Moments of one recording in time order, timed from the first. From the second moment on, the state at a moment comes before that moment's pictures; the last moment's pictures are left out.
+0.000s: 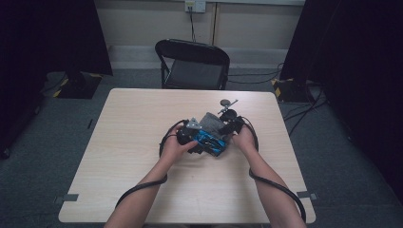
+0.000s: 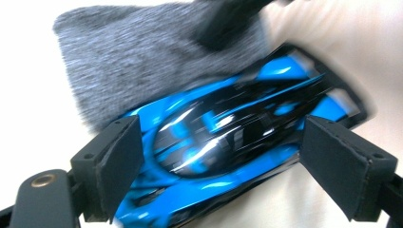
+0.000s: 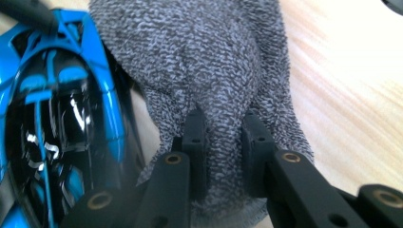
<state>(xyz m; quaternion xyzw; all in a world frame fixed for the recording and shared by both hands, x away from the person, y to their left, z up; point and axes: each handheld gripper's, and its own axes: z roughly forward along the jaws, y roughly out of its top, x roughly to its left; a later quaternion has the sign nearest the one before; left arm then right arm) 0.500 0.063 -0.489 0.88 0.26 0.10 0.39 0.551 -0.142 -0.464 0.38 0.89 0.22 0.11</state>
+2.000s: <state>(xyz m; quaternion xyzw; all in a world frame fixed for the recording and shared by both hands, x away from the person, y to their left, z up) 0.501 0.042 -0.491 0.86 0.25 0.08 0.43 0.499 -0.213 -0.461 0.32 0.91 0.24 0.07</state>
